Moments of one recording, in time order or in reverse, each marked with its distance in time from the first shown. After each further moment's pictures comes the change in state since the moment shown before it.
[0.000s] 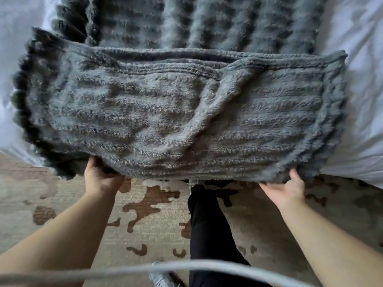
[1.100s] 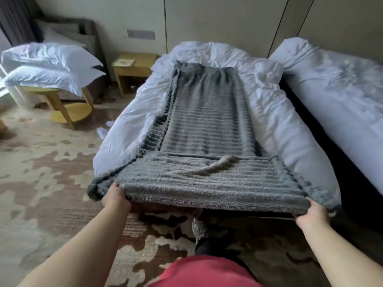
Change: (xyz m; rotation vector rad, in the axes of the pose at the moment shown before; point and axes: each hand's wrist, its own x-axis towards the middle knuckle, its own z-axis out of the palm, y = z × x) left_hand -0.283 0.055 -0.144 0.157 -0.045 0.391; right_hand -0.330 0.004 -0.166 0.043 -0.028 -0.529
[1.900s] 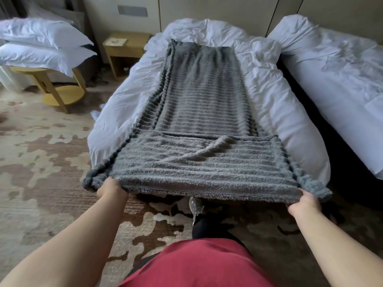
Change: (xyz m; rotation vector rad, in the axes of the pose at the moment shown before) left_hand 0.009 -0.041 -0.054 0.123 0.085 0.055; right_hand 0.013 0.023 -0.060 0.010 0.064 0.088
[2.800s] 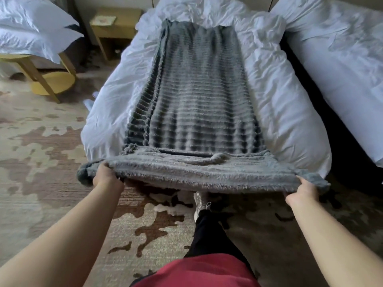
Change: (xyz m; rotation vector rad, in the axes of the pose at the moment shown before) left_hand -0.021 0.036 0.045 -0.080 -0.042 -0.061; right_hand 0.011 -0.009 0.043 -0.063 -0.011 -0.024
